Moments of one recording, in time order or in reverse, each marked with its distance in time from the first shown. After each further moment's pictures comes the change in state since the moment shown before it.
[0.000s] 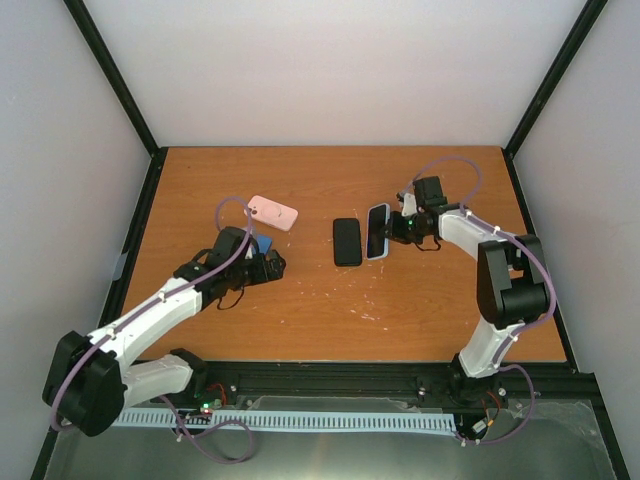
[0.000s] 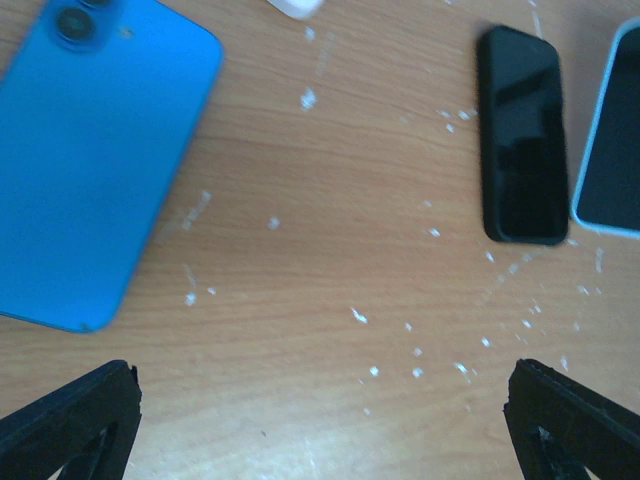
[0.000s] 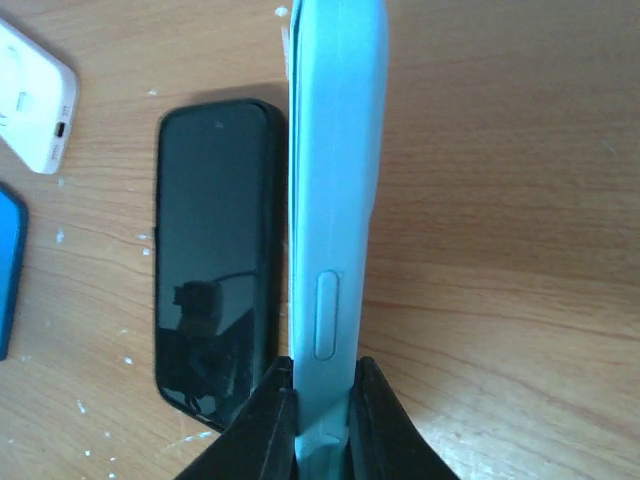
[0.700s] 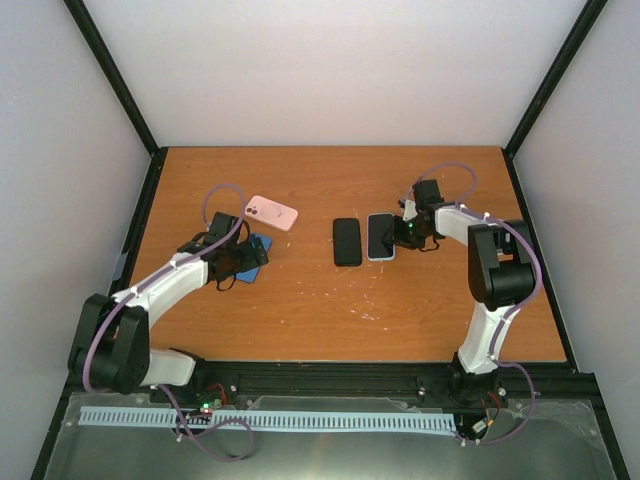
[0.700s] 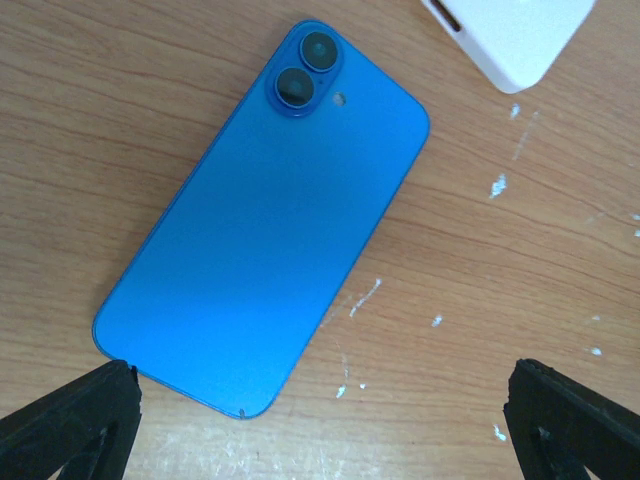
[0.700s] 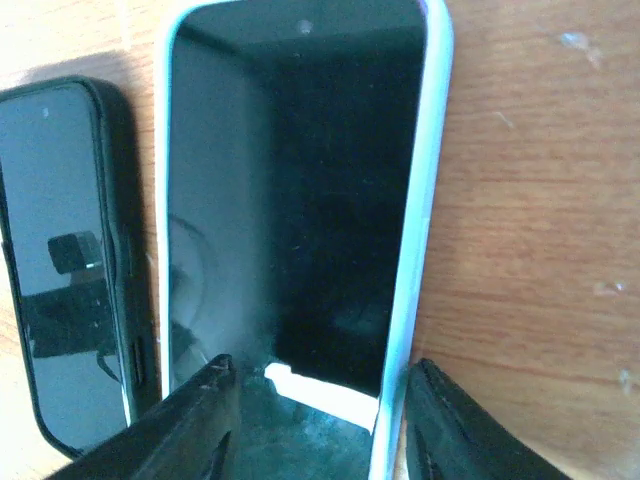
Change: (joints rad) left arm 0.200 0.265 0.105 -0.030 -0.067 0.024; right arm -0.040 0.161 0.056 -0.051 0.030 -0.043
